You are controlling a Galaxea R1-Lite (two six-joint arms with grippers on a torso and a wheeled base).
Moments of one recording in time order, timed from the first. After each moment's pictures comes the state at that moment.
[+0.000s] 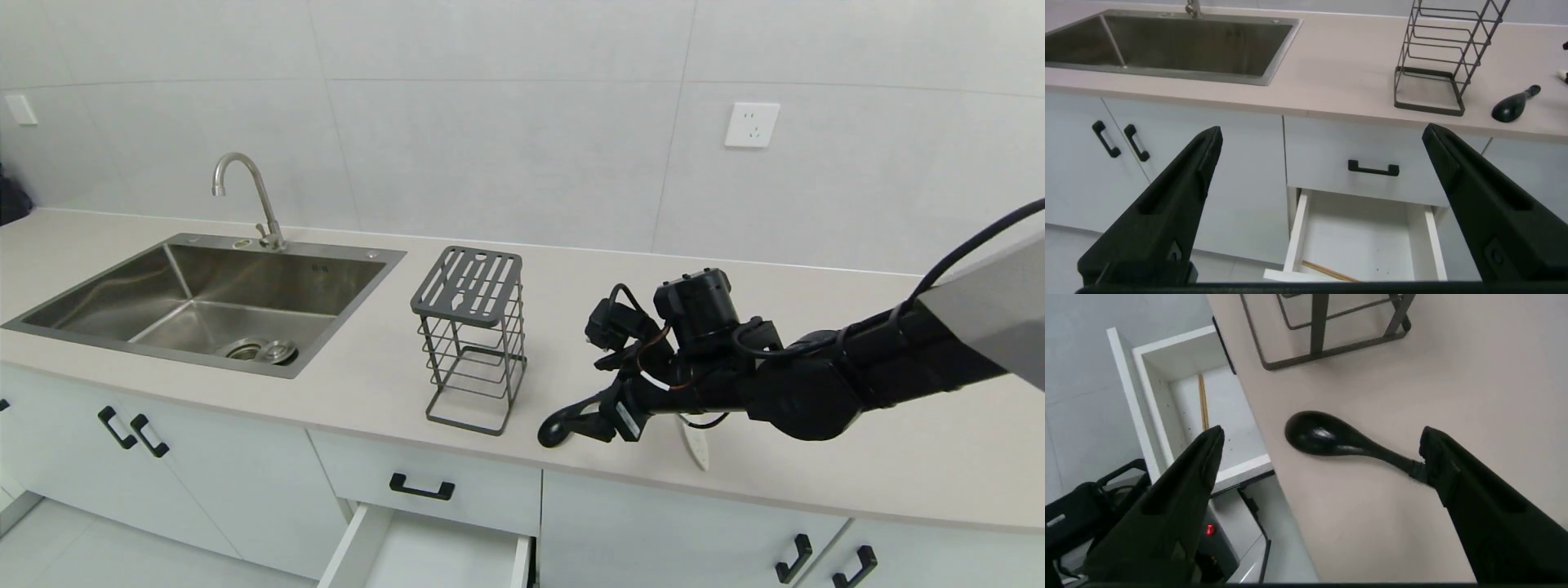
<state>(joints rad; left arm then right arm) 0.00 0.00 0.00 0.00 -0.03 0.00 0.55 2.10 -1.05 -0.33 0.31 -0.36</state>
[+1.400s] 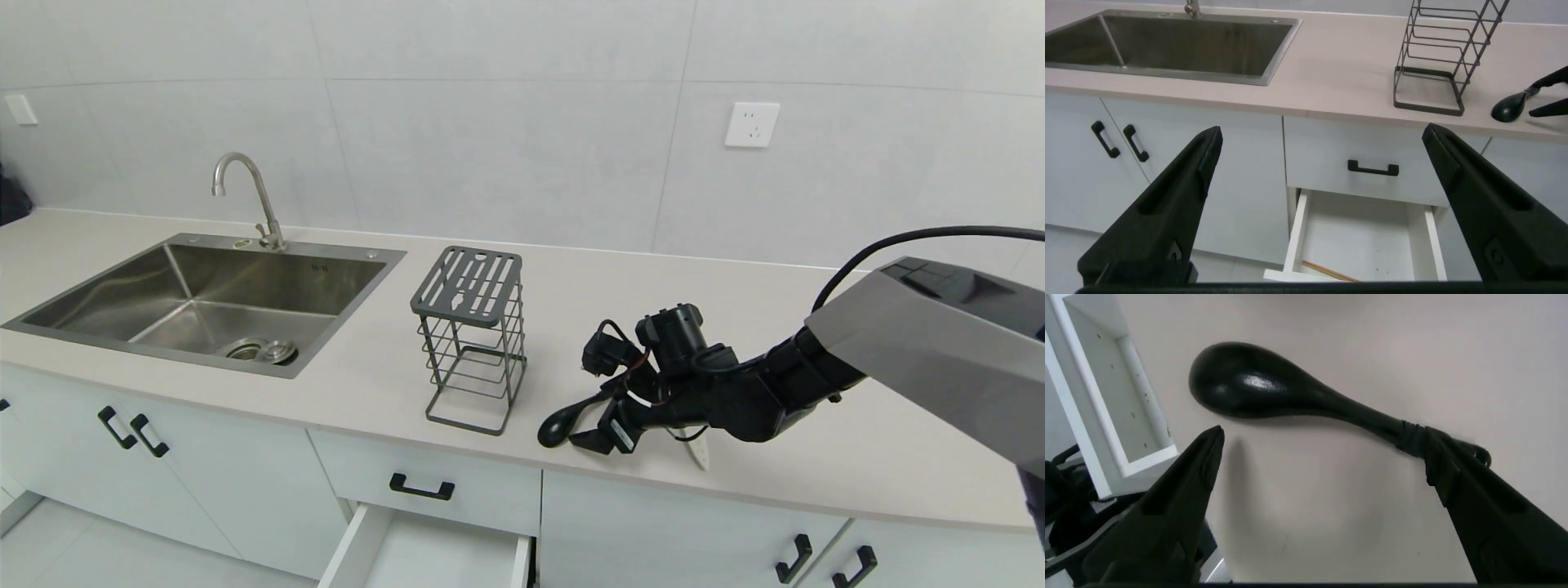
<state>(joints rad) 0.00 0.00 0.00 0.00 -0.03 0.00 0.50 2.31 -1.13 -0.37 0.28 -0.40</state>
